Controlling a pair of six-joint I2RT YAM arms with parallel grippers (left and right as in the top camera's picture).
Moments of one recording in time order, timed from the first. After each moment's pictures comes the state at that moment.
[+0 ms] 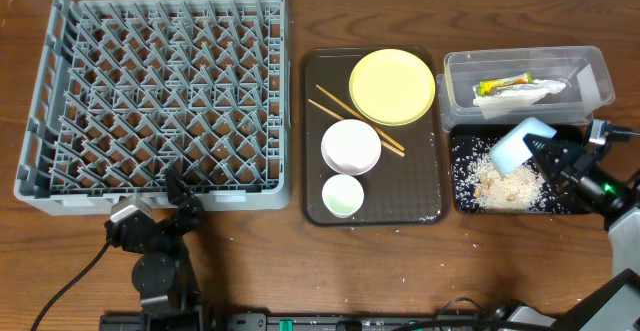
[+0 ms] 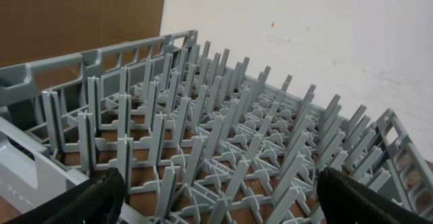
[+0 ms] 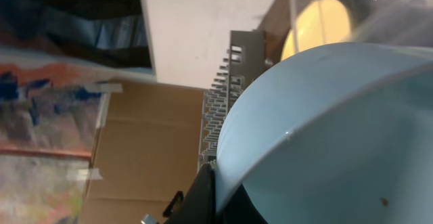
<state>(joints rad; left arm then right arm) 0.16 0.01 0.02 -0.10 -0.26 -0.30 -0.71 1.41 0.74 -0.33 -1.46 0.41</state>
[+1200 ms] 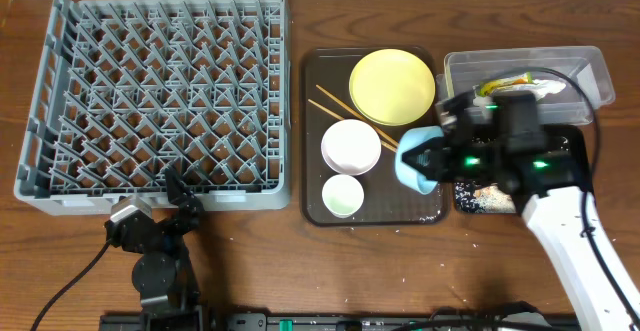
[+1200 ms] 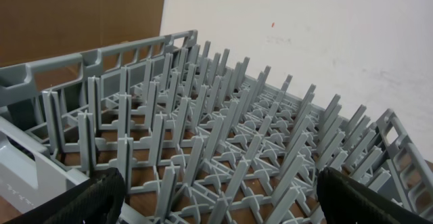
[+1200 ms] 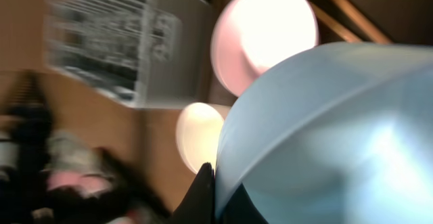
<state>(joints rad) 0.16 0.01 0.02 -0.10 -0.26 -0.30 0.23 1.27 0.99 -0.75 -0.61 0.34</state>
